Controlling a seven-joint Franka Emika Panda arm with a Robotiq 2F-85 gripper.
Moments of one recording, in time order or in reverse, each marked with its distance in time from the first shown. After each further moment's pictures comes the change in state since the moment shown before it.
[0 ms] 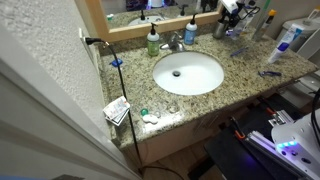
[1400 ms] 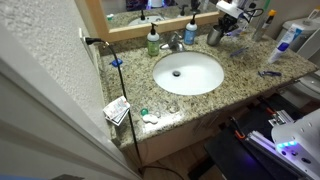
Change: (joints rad) arm 0.008 -0.144 0.081 -0.168 -0.037 -0.158 -0.201
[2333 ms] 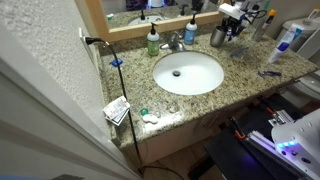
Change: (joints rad) arm -0.004 0.019 -0.037 0.001 -0.037 -0.029 0.083
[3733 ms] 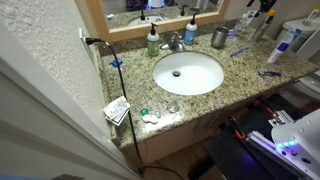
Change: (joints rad) arm -0.131 -0.165 -0.085 0.038 0.081 0.013 0.061
